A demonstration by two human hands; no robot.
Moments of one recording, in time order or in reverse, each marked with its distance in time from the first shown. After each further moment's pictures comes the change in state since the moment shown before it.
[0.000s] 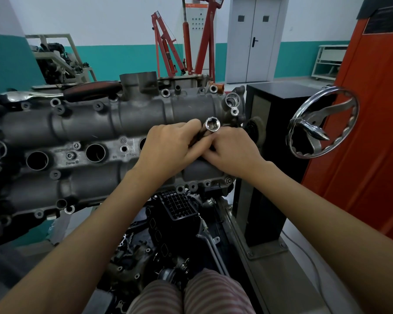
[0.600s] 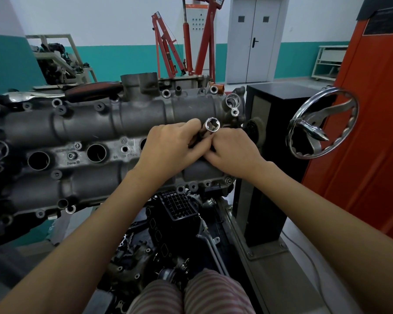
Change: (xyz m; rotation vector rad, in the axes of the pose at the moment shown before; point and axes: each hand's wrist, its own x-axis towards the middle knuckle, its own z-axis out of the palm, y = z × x) left_hand 0.000 0.002 0.001 0.016 0.018 -0.030; right_hand 0.000 -0.002 -0.003 0.010 0.026 -0.051
